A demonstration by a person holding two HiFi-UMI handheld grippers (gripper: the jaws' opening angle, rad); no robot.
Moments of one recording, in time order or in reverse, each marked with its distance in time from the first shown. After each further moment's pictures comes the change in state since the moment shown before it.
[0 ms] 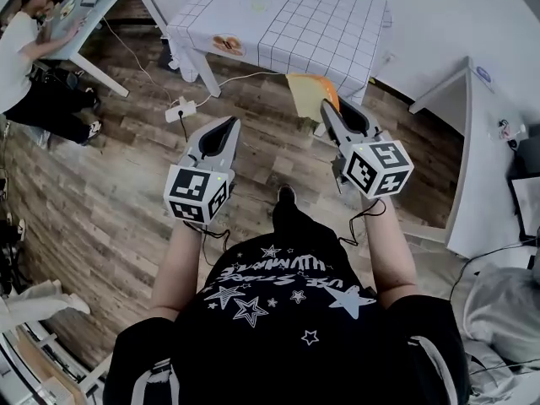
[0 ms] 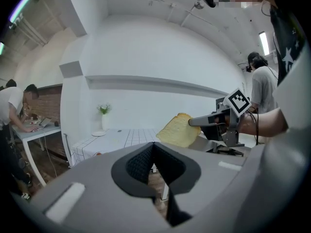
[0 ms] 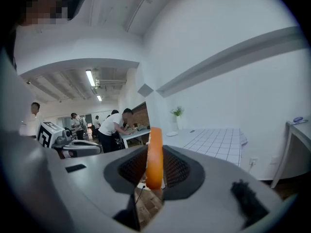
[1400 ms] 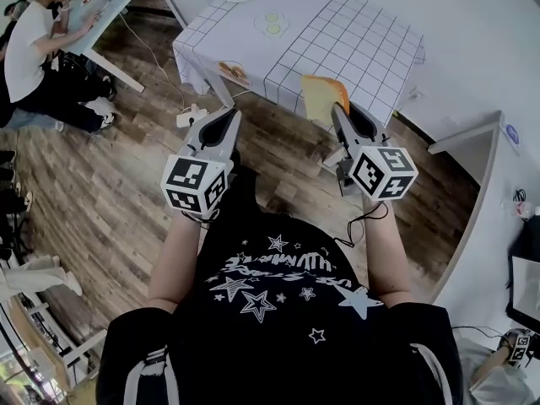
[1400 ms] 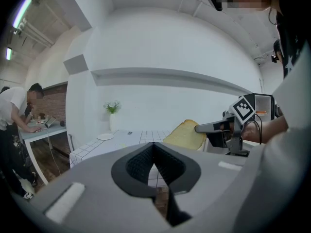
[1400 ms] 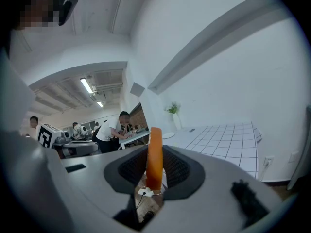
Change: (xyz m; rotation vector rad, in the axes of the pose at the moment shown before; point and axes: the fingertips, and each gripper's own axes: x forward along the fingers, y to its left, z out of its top) left arm 0.099 0.077 -0.001 -0.027 -0.004 0.133; right arm 0.110 -0.092 -0.011 0.079 -0.012 0.073
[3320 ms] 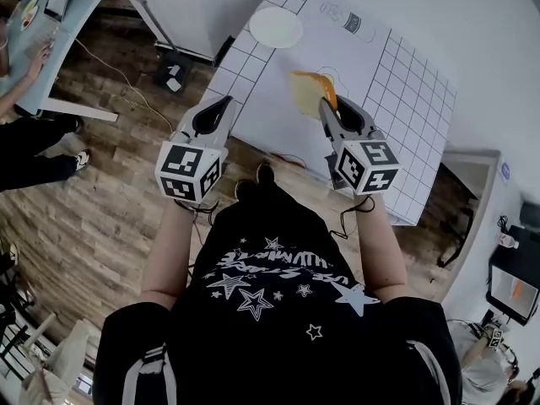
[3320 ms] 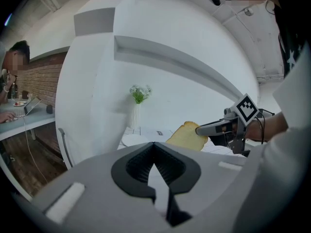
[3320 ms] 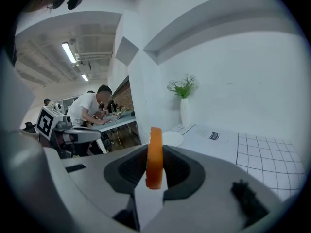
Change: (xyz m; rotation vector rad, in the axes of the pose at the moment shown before) left arm 0.208 0.399 -0.002 -0.128 0.074 -0.161; right arm 0.428 0.012 0.027 -0.116 0.239 -0.173
